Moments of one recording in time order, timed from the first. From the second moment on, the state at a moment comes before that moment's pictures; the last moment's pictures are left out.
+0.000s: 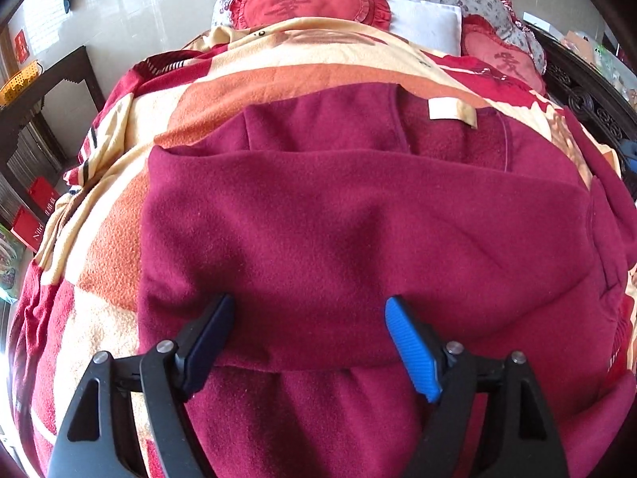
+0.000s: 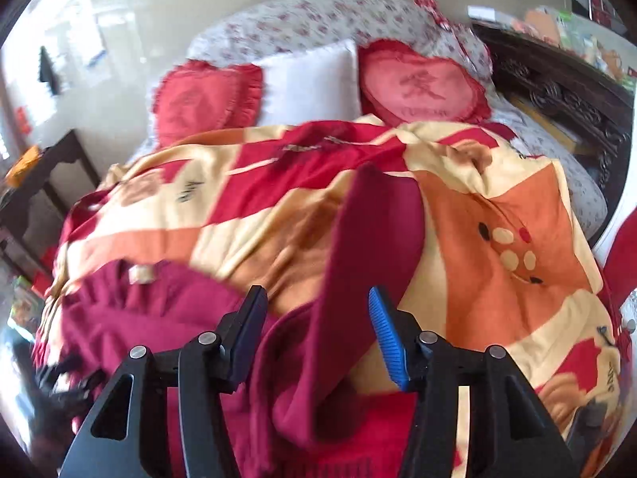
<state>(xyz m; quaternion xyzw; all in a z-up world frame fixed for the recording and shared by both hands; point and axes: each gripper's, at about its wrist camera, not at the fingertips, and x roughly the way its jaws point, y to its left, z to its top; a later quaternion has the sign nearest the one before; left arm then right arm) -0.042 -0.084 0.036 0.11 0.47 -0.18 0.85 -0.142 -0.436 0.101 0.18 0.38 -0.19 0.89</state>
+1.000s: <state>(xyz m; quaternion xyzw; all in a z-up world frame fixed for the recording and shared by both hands) -0.048 0.031 0.123 0.03 0.40 -0.14 0.90 -0.158 -0.290 0.214 0.05 0.32 0.29 0.90</state>
